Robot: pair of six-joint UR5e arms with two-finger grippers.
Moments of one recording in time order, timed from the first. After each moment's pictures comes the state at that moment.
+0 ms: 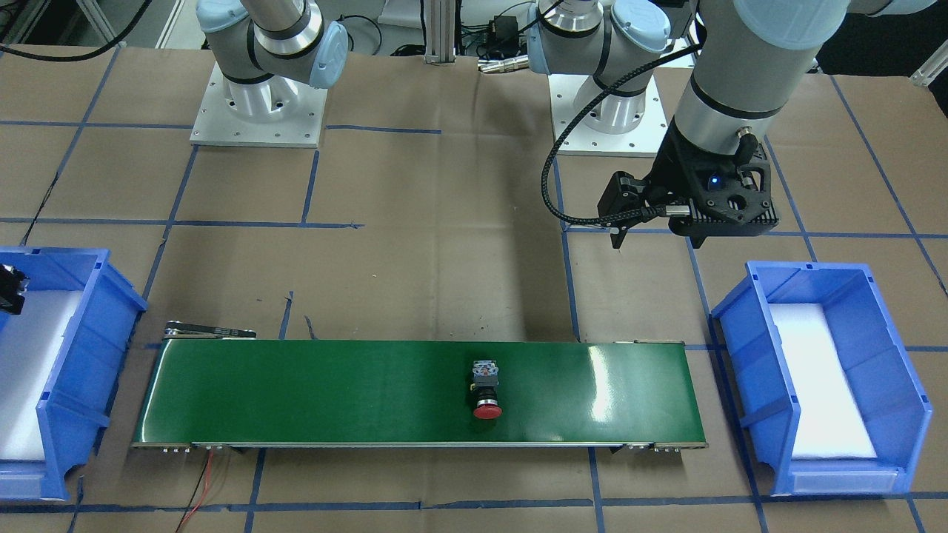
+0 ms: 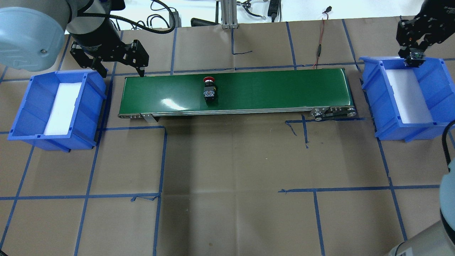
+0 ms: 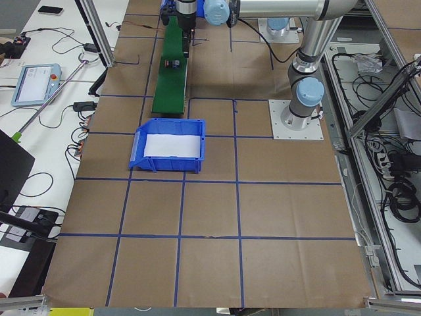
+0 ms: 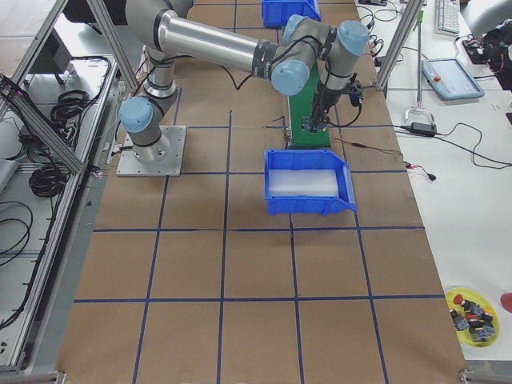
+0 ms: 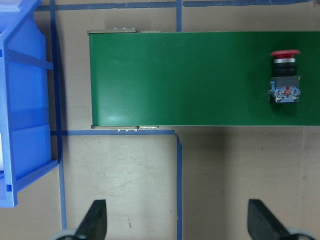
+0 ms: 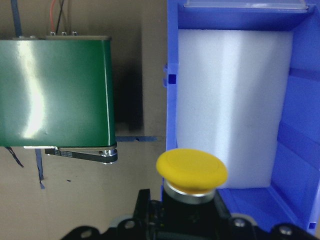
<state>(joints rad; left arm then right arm) -1.57 -1.67 -1.52 -1.47 1.61 0.02 1.17 -1.22 1.28 -1.51 -1.62 -0.44</state>
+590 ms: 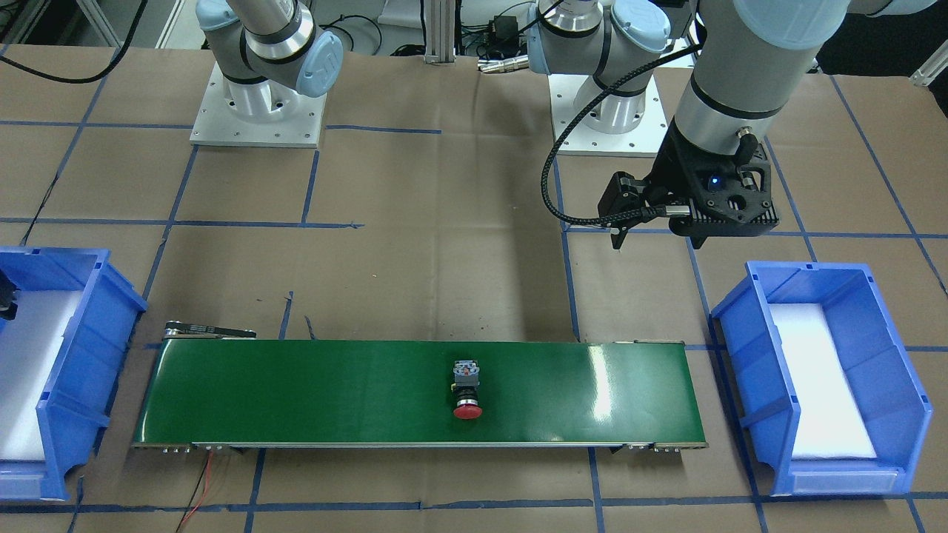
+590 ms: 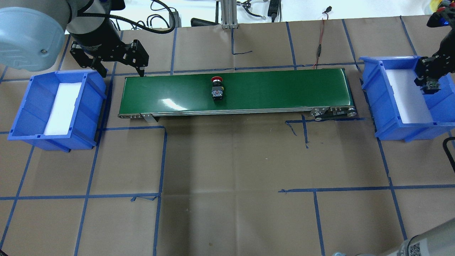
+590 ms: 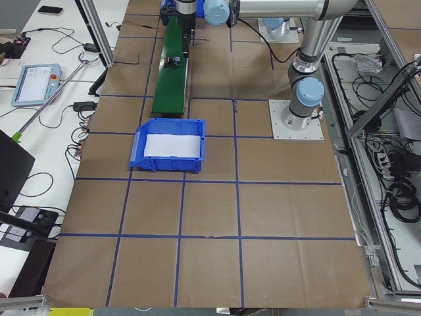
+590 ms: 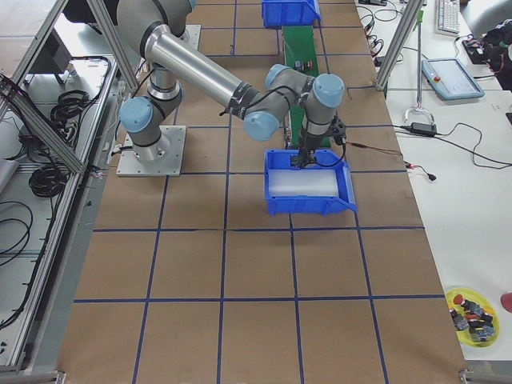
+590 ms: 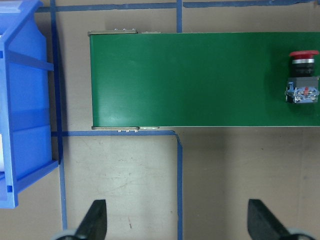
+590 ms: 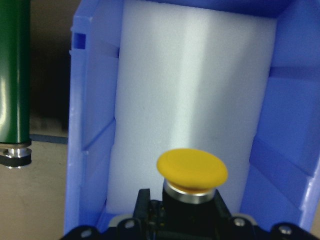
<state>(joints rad) -1.57 -1.67 -1.52 -1.47 1.61 0.02 1.05 -1.25 1.61 -1.91 -1.60 -0.65</state>
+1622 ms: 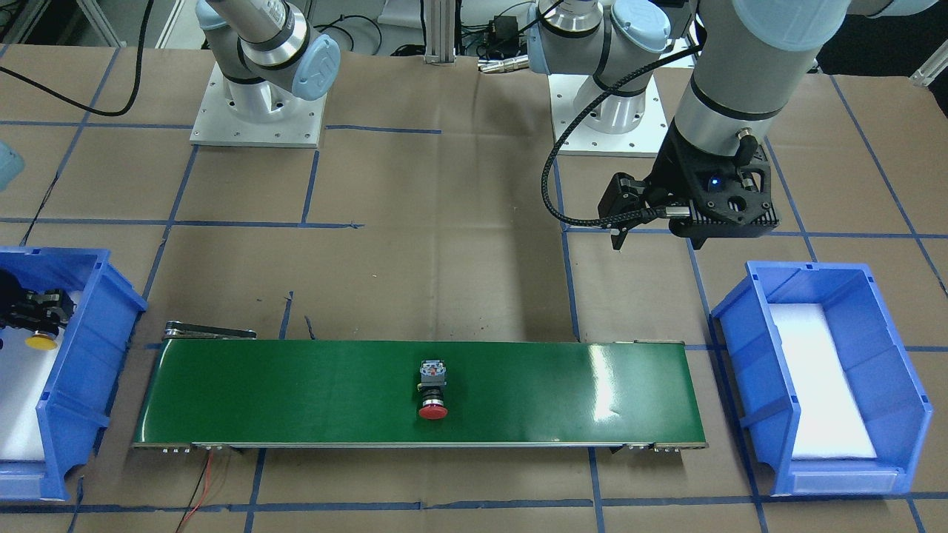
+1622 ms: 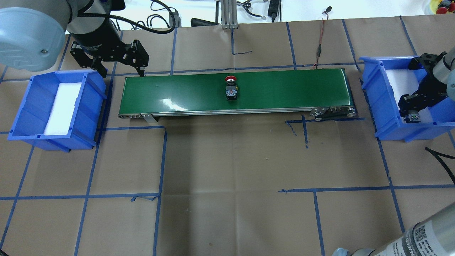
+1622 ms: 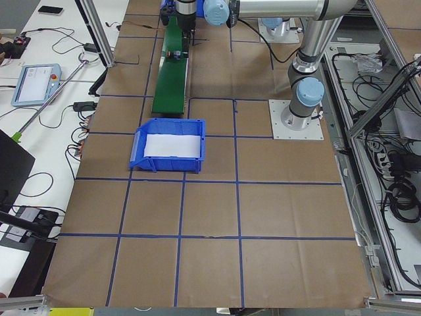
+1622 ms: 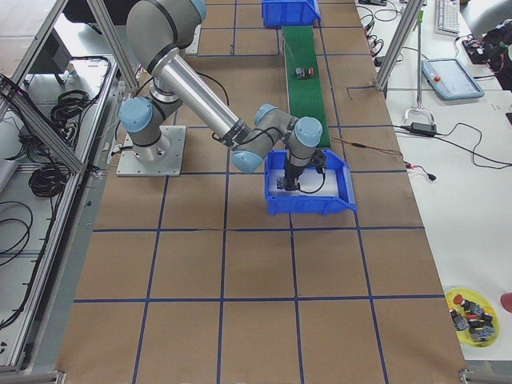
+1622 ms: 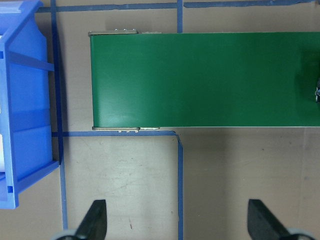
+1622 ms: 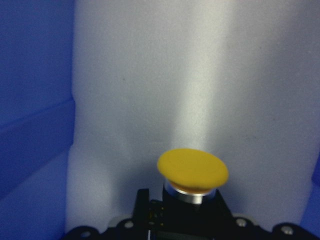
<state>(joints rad) -1.57 -1.67 -1.52 -1.47 1.61 0.02 1.00 -1.17 1.77 -2.09 -1.59 -0.69</state>
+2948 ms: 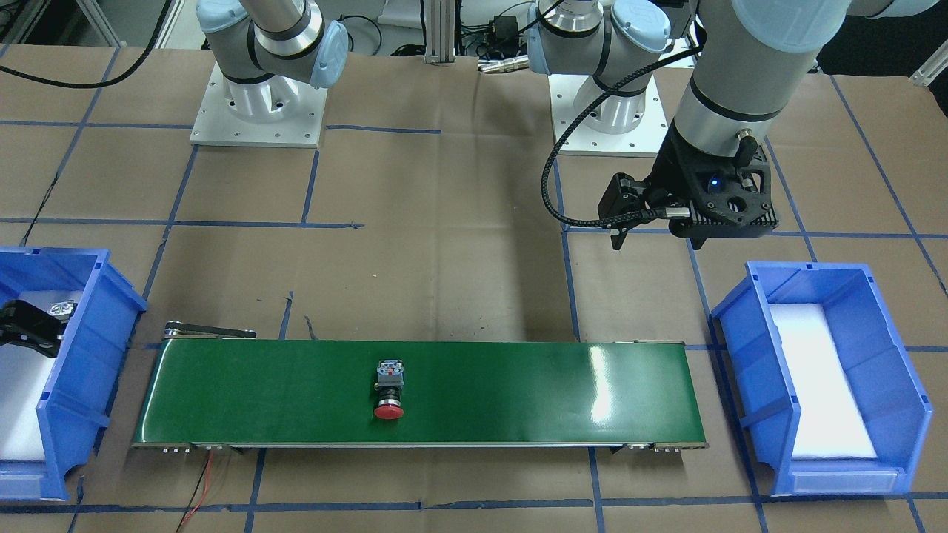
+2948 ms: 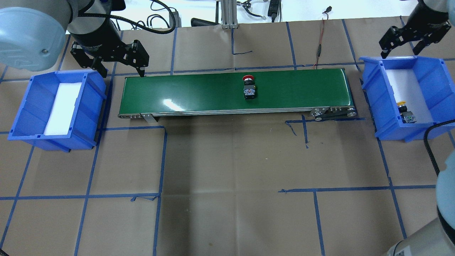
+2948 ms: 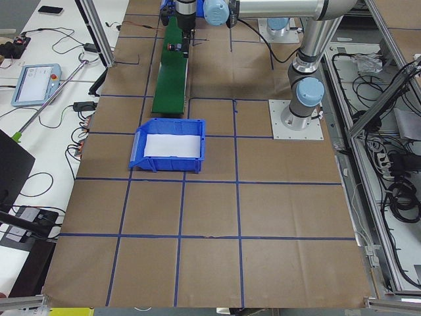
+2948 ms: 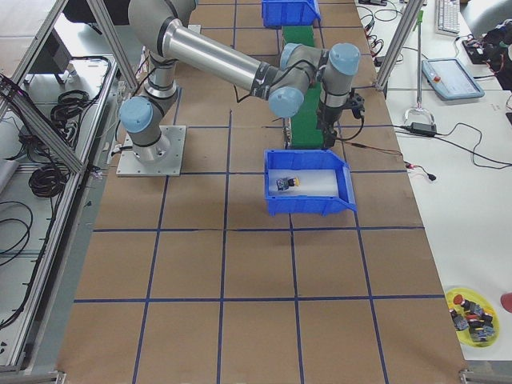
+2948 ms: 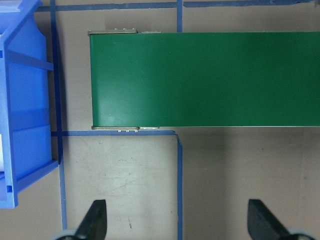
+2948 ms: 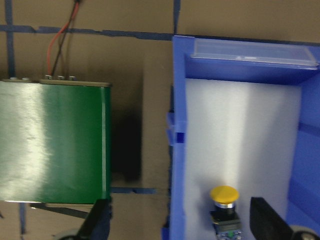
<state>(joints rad) -1.57 -1.67 -1.52 -1.47 1.61 0.02 1.27 -1.20 1.36 -1.75 -1.59 -0.33</state>
